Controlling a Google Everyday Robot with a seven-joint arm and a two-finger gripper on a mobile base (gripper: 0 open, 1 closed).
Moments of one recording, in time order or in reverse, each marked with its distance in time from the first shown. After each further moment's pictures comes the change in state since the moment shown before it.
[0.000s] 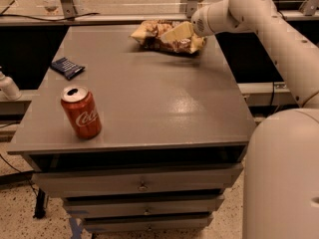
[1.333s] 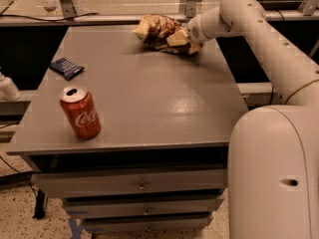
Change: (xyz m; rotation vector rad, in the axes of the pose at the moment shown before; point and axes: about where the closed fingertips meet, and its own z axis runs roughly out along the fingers) arm 0.030 0.003 0.039 -0.041 0.091 -0.004
